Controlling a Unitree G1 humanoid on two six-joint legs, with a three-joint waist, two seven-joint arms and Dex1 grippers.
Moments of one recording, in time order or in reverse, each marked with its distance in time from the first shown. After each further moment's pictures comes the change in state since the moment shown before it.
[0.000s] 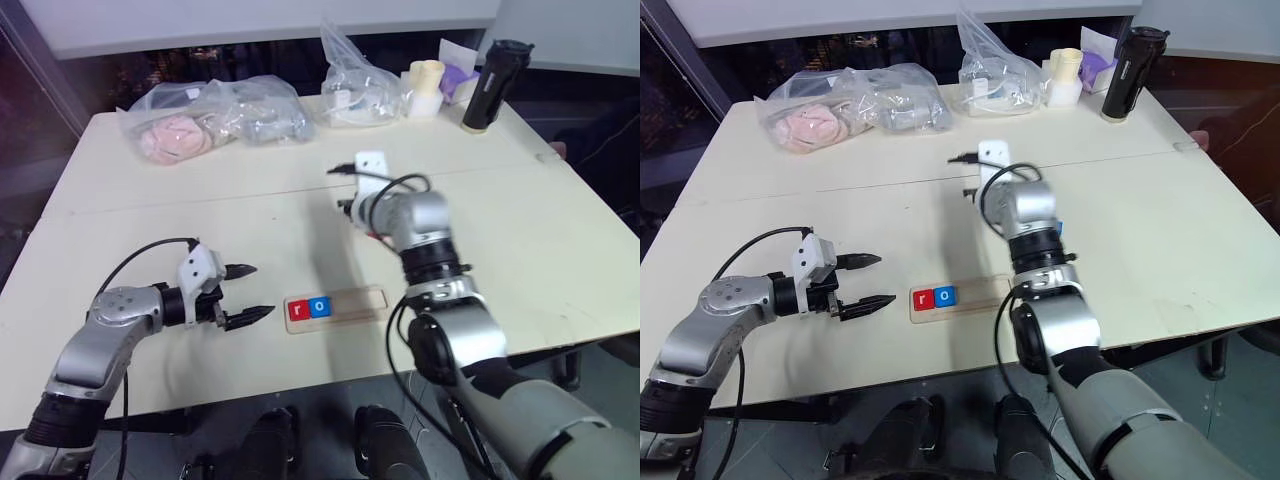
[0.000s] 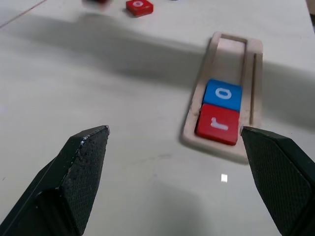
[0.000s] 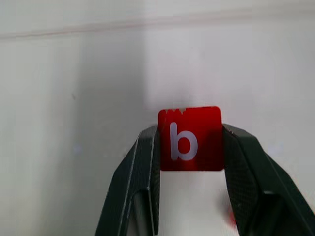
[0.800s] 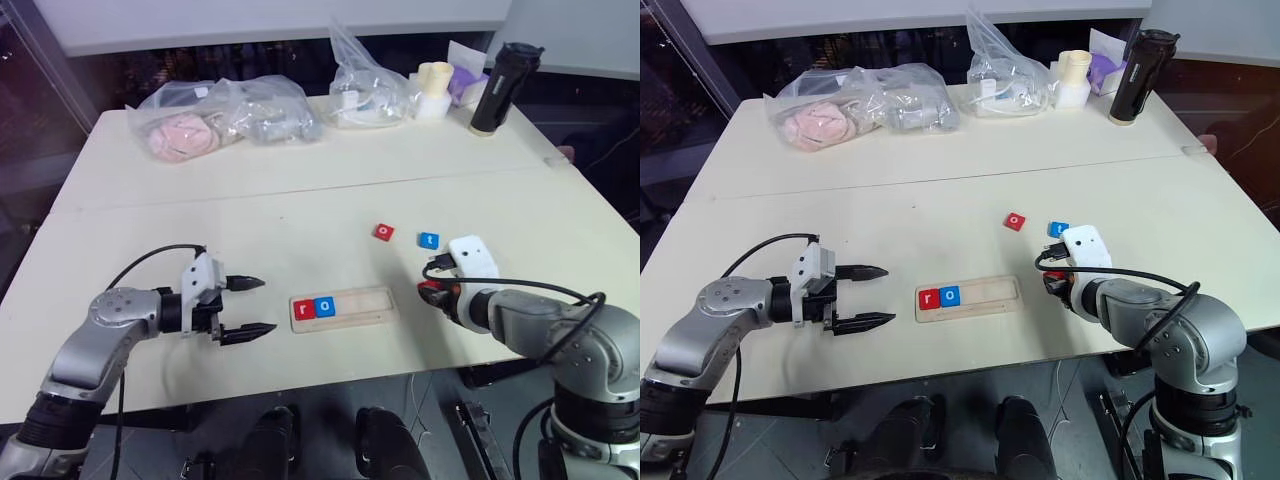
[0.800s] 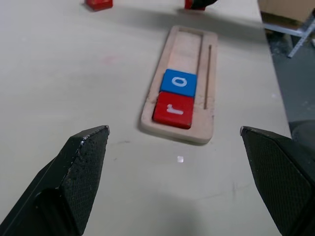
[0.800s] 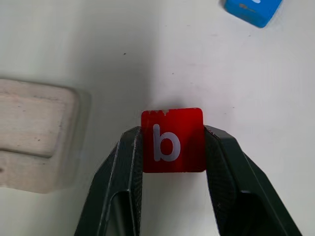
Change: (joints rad) left arm 0.003 0.040 -0.017 -0.031 -0.053 -0.011 -0.134; right arm 0.779 -0.449 -0.107 -0.988 0.635 0.429 -0.019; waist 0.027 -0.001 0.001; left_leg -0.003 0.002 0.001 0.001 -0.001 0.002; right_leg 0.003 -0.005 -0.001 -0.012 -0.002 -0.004
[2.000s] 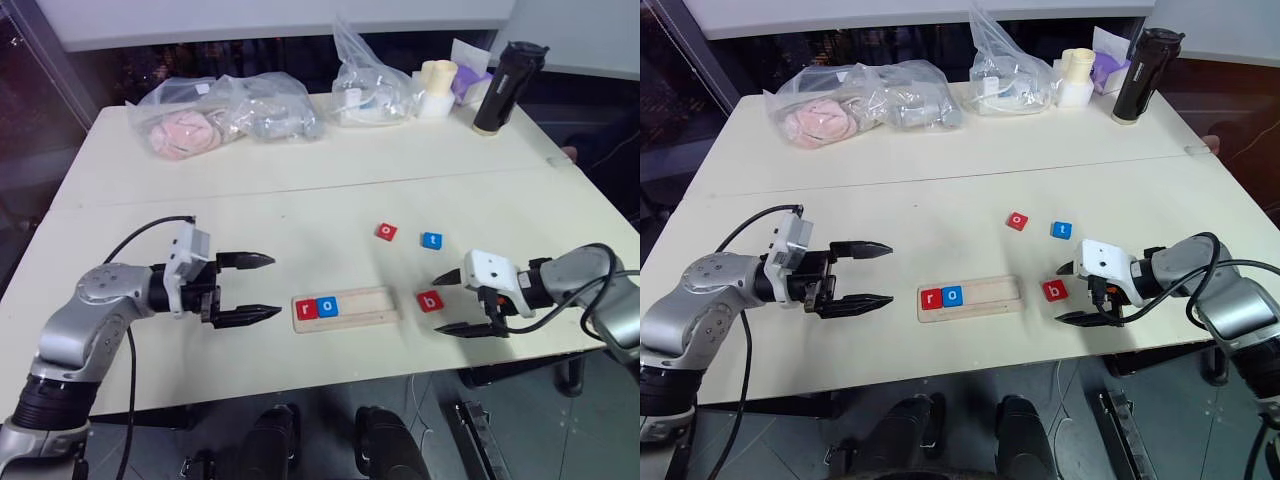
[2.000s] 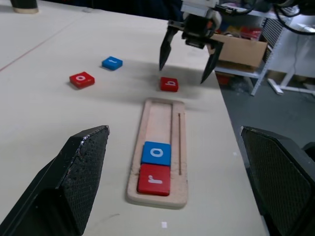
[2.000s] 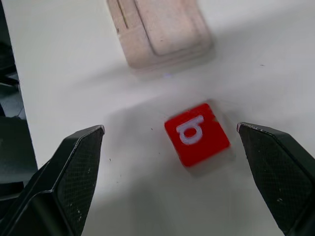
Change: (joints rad) left arm -0.086 0.008 0.068 -0.028 -0.198 0.068 -0.096; right arm -0.060 -0.561 0.452 0.612 -0.523 -1.384 1.412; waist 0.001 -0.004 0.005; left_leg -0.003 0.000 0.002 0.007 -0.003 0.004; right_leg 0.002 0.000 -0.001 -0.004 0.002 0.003
